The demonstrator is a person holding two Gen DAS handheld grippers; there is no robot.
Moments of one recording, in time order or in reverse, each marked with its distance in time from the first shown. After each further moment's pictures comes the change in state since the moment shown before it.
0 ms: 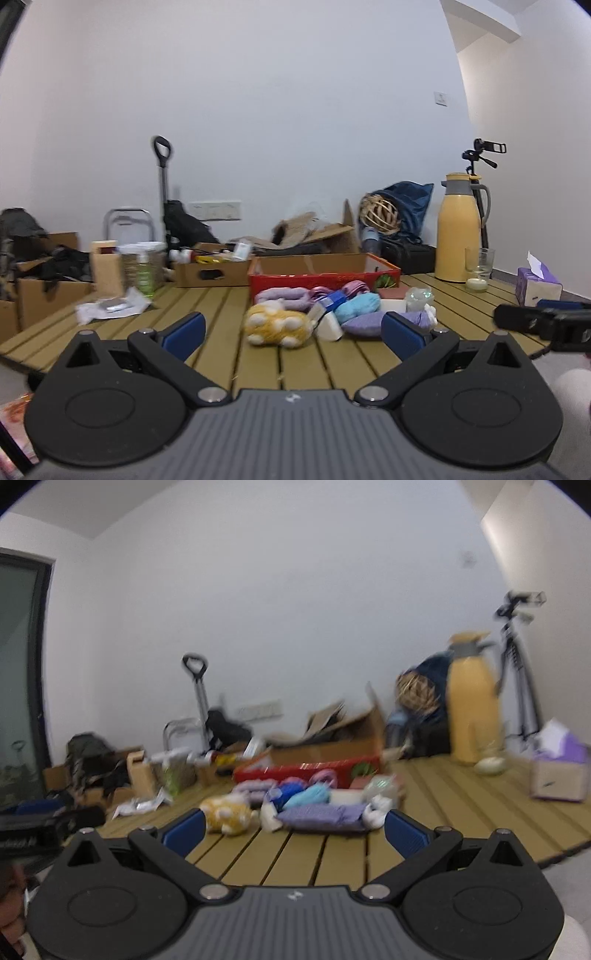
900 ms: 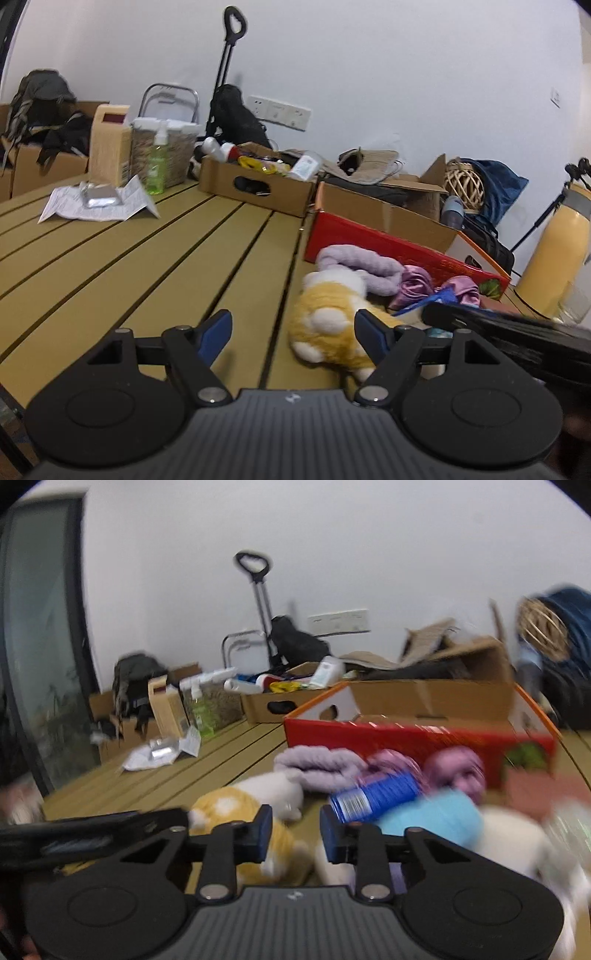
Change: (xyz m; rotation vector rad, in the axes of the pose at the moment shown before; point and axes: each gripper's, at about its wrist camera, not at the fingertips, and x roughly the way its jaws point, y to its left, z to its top) left arm 0.207 0.094 -0.021 -0.343 0.260 0.115; right arm 0.299 0.058 0.017 -0.154 0.308 0.273
